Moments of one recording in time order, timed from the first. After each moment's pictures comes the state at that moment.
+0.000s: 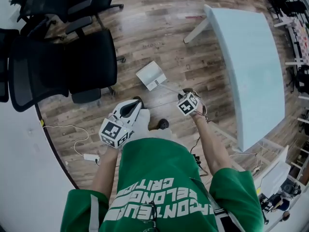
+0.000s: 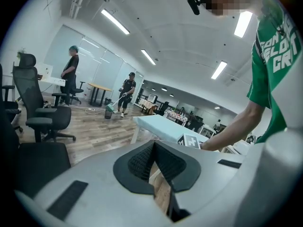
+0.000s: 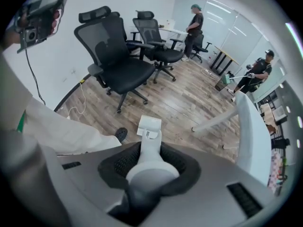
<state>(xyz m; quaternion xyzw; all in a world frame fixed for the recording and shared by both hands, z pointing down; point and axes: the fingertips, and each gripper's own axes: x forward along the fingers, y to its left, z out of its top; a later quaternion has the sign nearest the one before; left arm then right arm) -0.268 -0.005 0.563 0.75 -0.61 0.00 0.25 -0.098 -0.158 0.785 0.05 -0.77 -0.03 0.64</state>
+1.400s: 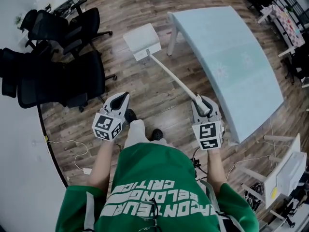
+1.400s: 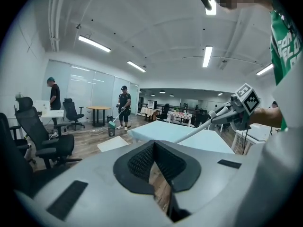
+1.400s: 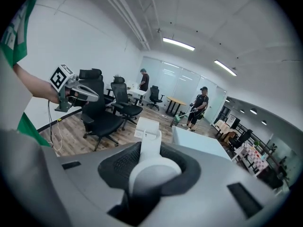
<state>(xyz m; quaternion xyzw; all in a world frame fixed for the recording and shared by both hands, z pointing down) -0.104 -0.020 0.479 0.74 -0.66 0.07 0.14 0.131 -0.135 0.446 0.26 -0.90 -0.09 0.34</state>
